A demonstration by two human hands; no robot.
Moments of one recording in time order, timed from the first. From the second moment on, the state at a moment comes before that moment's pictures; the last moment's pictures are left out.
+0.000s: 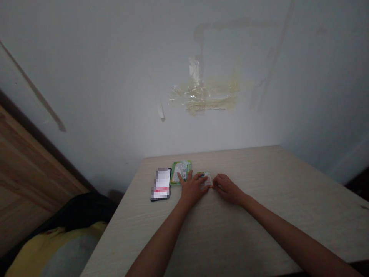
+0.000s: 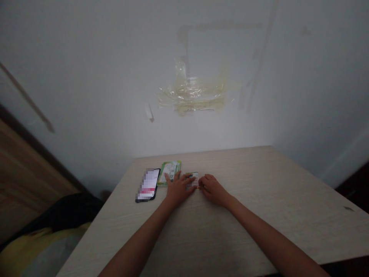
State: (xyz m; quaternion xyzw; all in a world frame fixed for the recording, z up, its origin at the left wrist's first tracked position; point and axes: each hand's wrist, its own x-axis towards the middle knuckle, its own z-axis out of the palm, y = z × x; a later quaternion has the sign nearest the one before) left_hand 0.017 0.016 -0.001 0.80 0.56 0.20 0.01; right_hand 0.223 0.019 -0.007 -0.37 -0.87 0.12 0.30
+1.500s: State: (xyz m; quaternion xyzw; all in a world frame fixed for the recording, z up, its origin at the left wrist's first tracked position) left_hand 0.017 0.017 -0.004 0.80 0.55 0.22 0.01; right_hand 0.242 0.037 -0.030 -0.39 -0.86 0.17 0.29
